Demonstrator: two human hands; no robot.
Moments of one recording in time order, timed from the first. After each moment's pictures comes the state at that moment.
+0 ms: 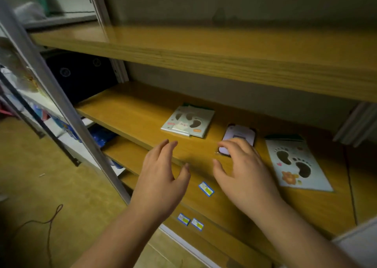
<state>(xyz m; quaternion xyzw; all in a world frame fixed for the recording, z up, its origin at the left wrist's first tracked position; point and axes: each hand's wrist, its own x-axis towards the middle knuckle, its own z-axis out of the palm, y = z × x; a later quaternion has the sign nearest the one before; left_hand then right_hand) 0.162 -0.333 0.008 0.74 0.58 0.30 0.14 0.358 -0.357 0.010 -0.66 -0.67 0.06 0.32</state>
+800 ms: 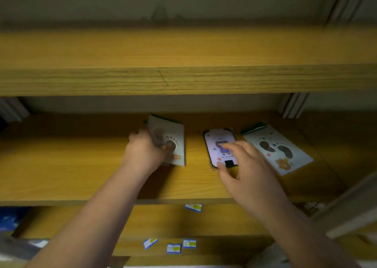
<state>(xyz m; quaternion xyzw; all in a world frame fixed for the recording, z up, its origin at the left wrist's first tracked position) 0.184 -0.096 -0.002 0.80 0.52 0.17 0.23 0.316 -0.312 0.001 -0.84 -0.47 -0.03 0.28</state>
